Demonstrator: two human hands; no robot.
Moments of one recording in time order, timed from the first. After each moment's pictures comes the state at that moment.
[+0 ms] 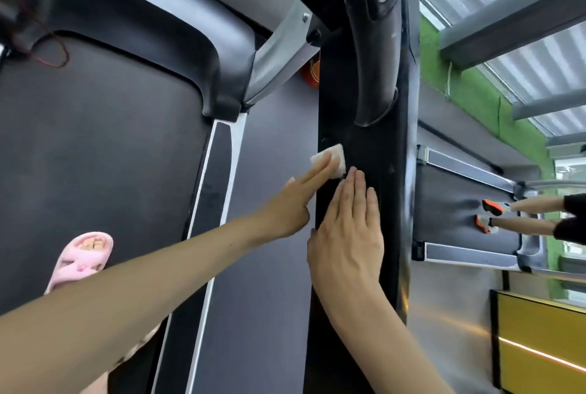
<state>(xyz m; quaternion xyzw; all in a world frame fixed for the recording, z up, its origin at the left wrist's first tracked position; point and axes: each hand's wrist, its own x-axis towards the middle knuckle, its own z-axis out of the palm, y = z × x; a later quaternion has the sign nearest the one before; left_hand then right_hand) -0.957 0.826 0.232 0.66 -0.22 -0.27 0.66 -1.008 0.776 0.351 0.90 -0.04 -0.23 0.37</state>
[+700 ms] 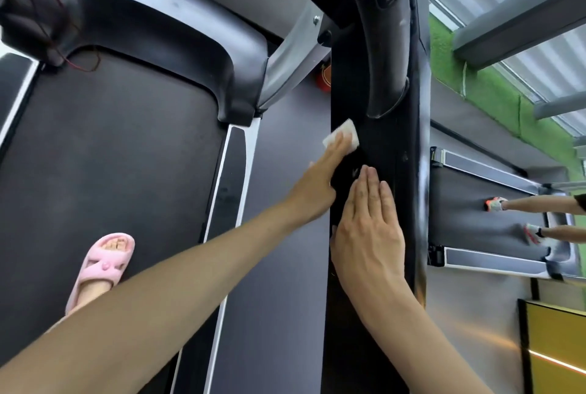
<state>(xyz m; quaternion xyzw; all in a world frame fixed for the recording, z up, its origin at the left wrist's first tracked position) -0.949 0.813 0.253 0.63 -0.13 -0.26 0.72 -1.021 0.764 0.352 0.90 0.03 -0.17 0.40</state>
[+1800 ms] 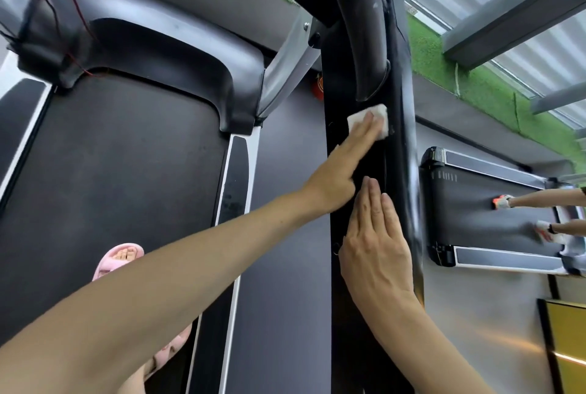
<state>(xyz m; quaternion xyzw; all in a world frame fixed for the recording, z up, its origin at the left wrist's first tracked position) -0.961 0.806 0.291 0.63 -0.26 -0.18 0.71 -1.079 0.750 0.343 0.89 0.05 -0.05 0.45</state>
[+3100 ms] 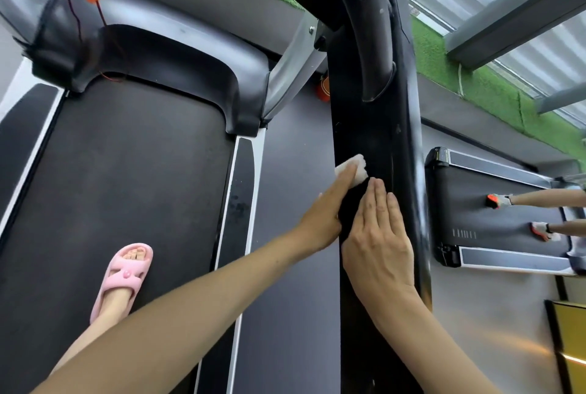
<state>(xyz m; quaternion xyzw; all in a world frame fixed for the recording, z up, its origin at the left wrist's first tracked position) -1.022 0.822 0.256 0.61 -0.21 -0.25 0.73 -1.081 0.753 0.331 0.90 0.03 -0.01 0.44</state>
